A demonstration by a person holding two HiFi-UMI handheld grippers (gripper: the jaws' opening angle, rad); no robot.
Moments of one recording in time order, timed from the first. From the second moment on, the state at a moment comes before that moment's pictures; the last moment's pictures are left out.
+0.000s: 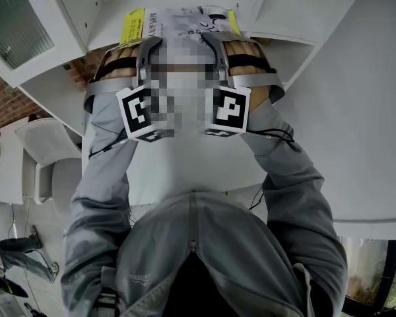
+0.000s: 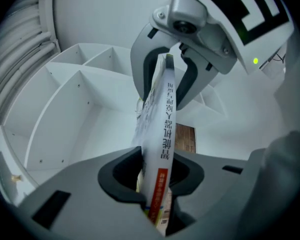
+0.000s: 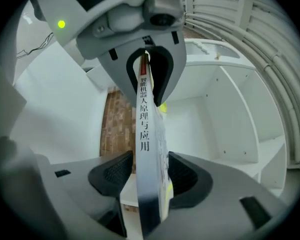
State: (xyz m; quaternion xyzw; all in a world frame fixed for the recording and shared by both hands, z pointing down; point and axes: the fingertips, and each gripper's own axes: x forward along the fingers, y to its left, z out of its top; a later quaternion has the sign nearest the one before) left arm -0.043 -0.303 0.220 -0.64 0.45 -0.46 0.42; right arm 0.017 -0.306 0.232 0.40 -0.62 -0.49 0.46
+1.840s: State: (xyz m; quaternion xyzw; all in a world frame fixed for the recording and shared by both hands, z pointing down) left arm -0.065 -0.237 0.412 -0.66 0.40 -0.52 0.36; right arm -0.011 -0.251 0.420 0.32 -0.68 -0.44 0.49
